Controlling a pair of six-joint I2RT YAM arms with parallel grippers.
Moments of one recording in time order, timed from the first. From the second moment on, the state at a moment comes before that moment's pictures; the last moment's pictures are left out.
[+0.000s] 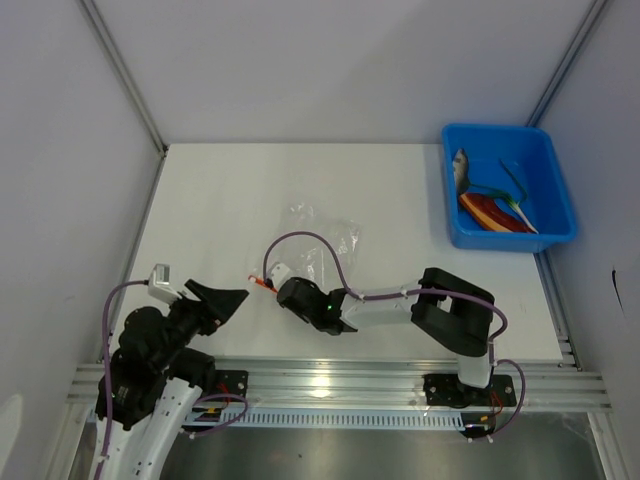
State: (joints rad) left arm -0.30 0.04 0.61 -0.84 0.17 -0.99; right arm 1.23 1.90 1.09 -0.03 0.42 0.07
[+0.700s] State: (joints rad) left arm -0.30 0.17 0.50 -0.72 0.32 -0.99; right arm 1.20 1.76 1.18 -0.14 0.38 0.14
